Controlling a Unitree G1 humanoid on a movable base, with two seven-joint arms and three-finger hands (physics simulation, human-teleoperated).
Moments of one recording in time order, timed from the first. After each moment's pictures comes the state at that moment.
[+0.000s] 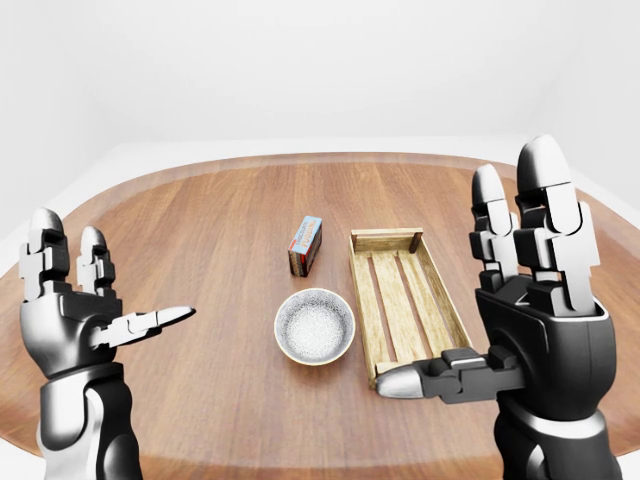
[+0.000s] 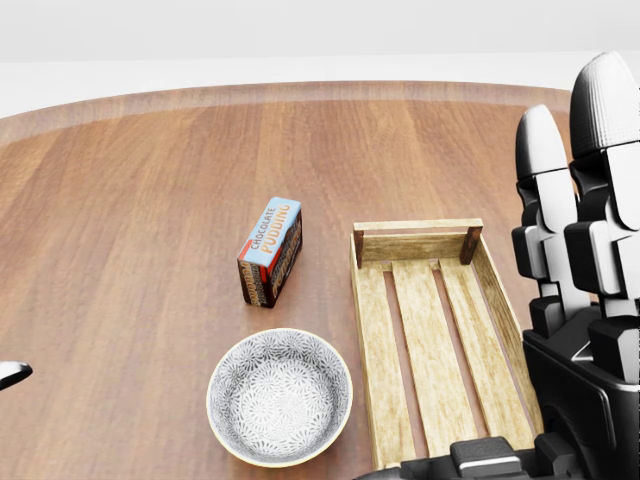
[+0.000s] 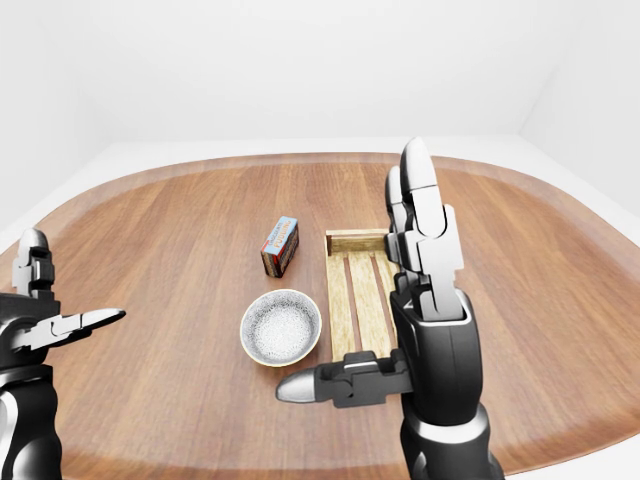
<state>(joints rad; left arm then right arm) 0.07 0.11 0.50 -0.51 -0.36 0.09 -0.07 0.20 -0.02 0.17 -1.05 -0.21 0.09 0.09</state>
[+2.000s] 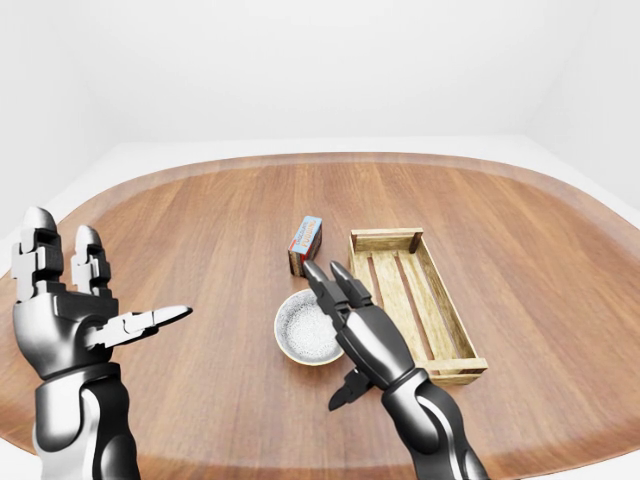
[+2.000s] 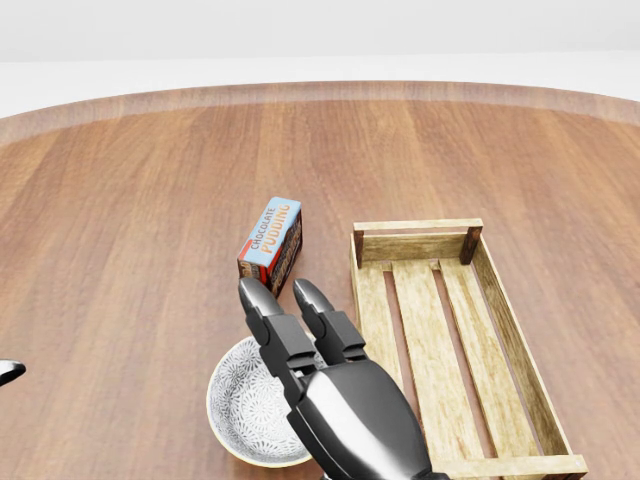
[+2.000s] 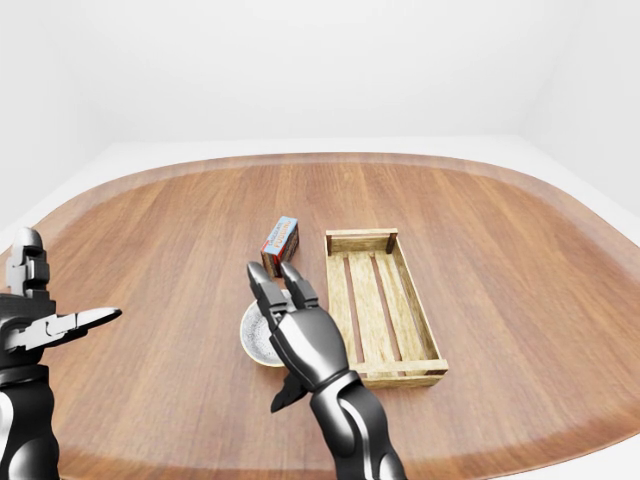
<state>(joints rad) 0.06 0.12 0.51 -0.52 -0.37 0.09 -0.07 0.19 -0.03 0.48 -0.56 -0.99 0.09 0.29</state>
